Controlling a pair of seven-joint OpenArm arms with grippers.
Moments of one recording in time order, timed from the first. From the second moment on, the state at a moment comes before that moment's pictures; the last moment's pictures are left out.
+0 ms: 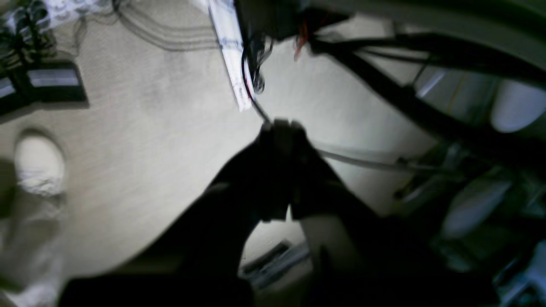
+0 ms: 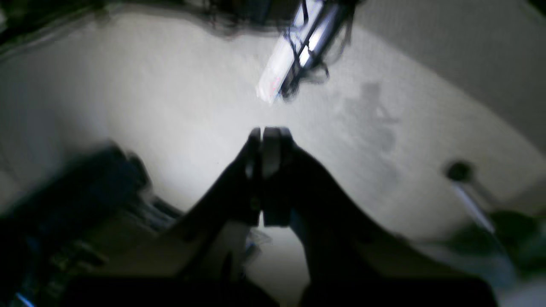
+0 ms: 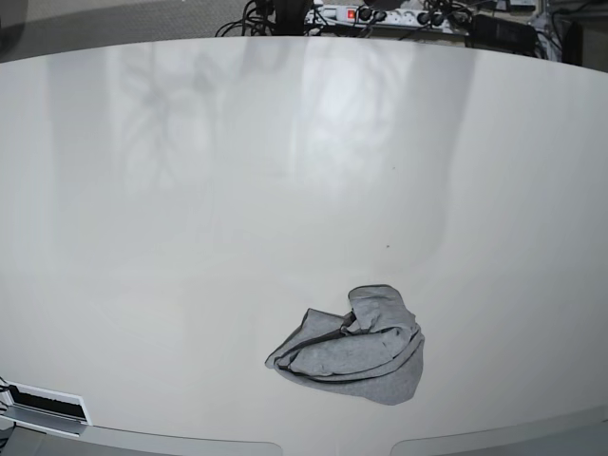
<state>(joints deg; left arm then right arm) 48.0 -17.6 11.3 82.8 -21.7 -19.8 32.6 -49.3 17.2 -8.0 88.0 6.4 24.9 -35.5</state>
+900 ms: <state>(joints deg) 41.0 -22.0 -11.3 126.4 -28.0 -22.2 28.9 -40.7 24.9 -1.9 133.1 7.1 19.2 -27.2</state>
